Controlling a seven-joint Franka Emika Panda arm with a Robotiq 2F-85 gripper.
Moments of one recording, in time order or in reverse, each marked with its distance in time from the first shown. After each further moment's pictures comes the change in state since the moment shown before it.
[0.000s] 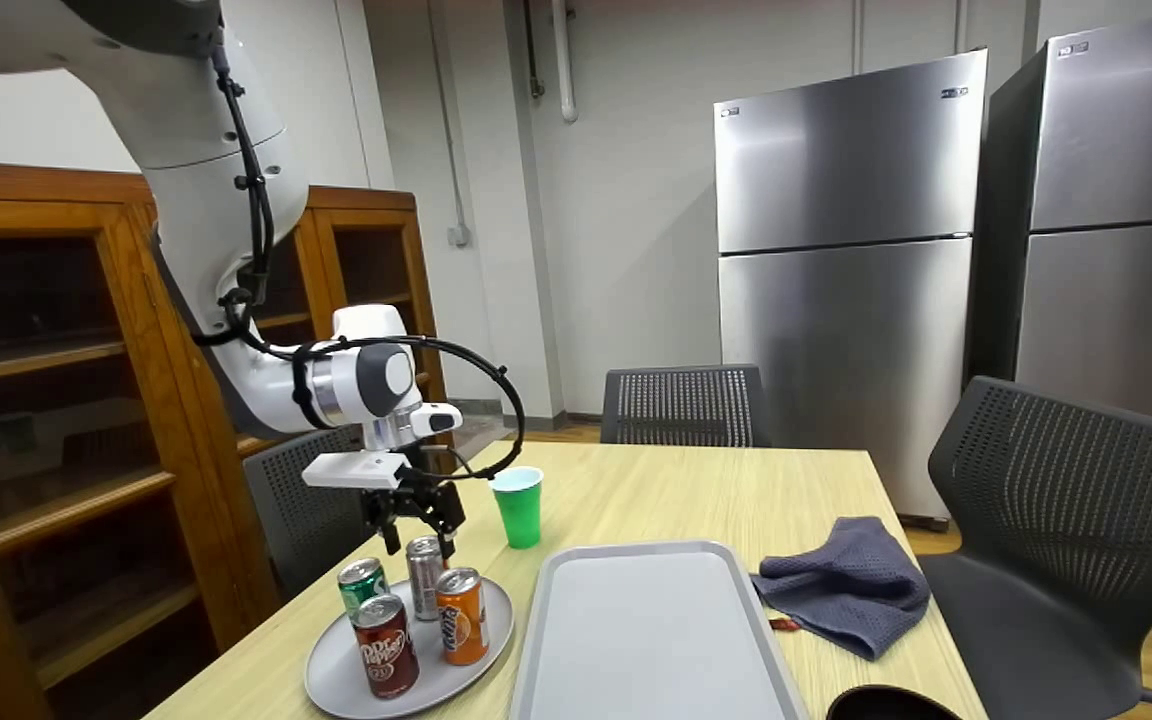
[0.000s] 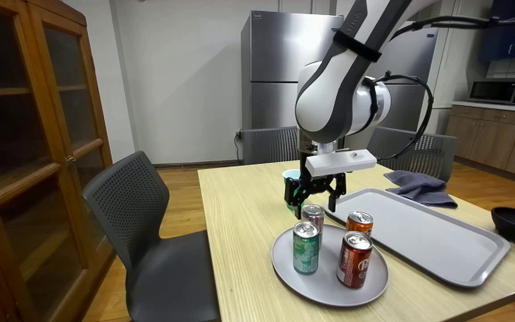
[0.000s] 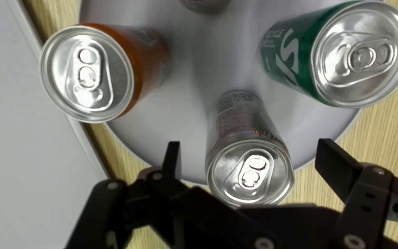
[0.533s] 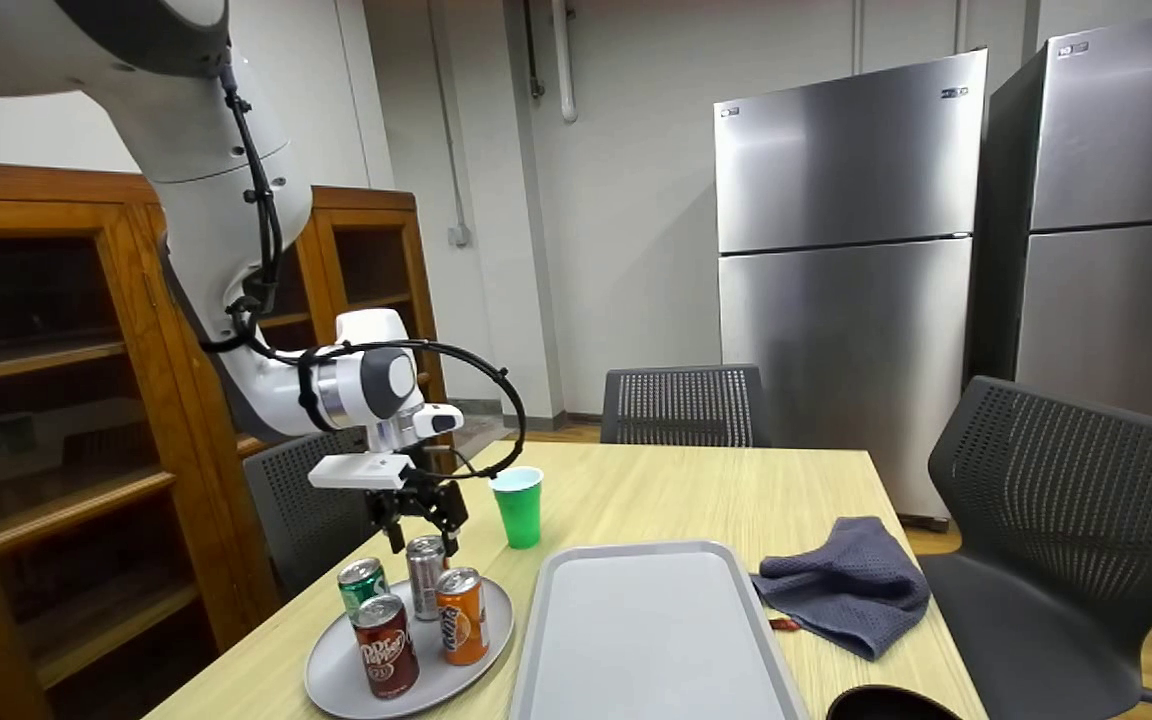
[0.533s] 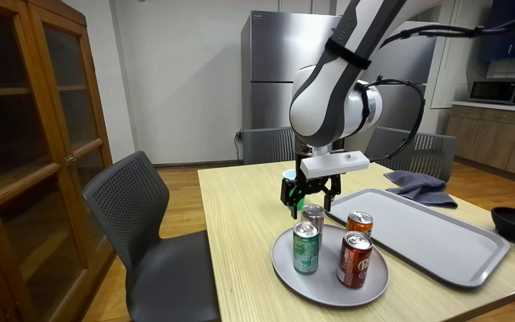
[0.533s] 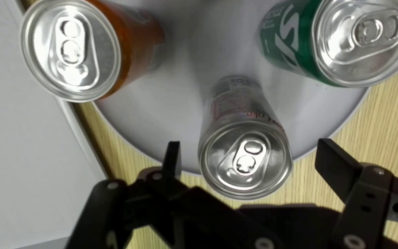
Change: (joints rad) arm 0.030 0.039 -0.026 0.046 0.000 0.002 0.000
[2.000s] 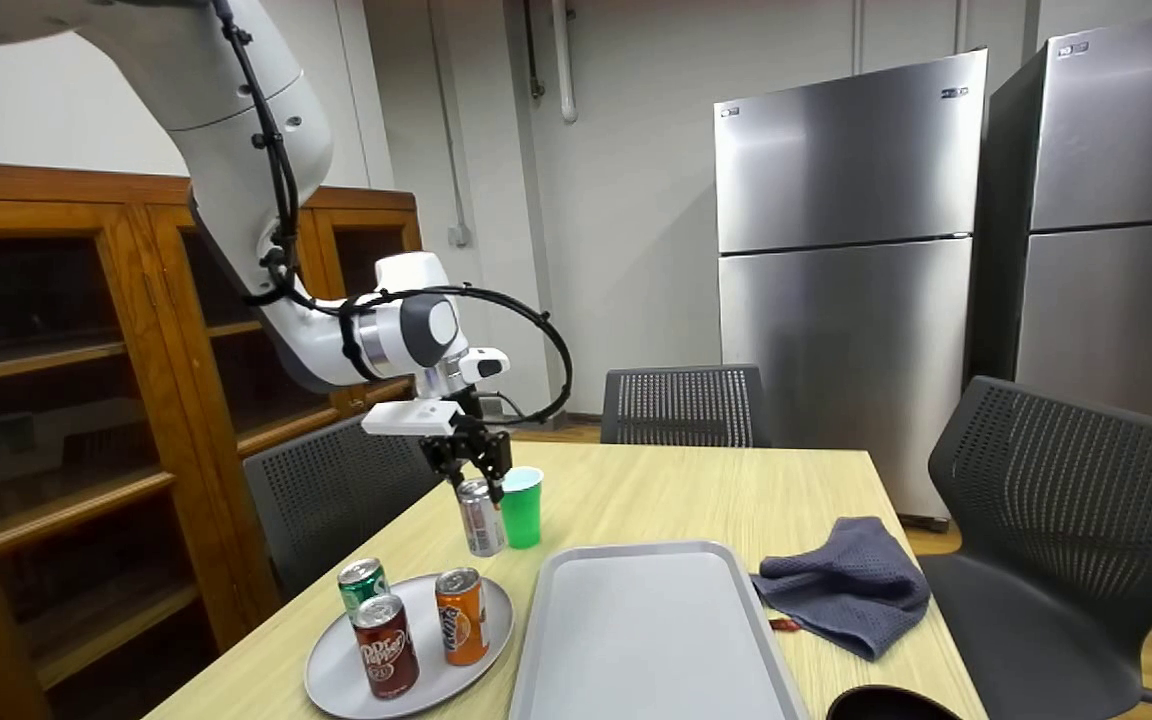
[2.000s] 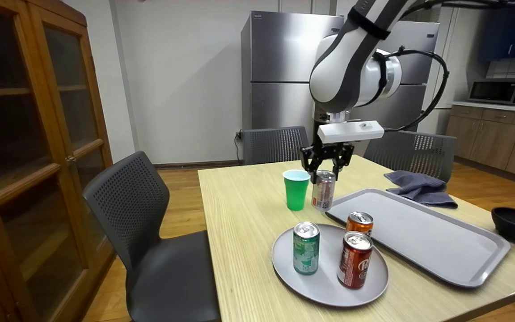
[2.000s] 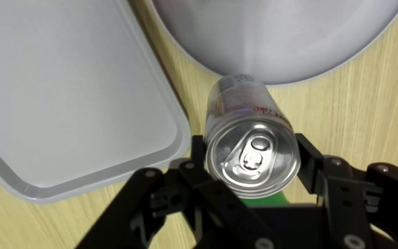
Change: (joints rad) arm -0.066 -0.095 -0.061 0.032 -0.011 -0.002 -0.028
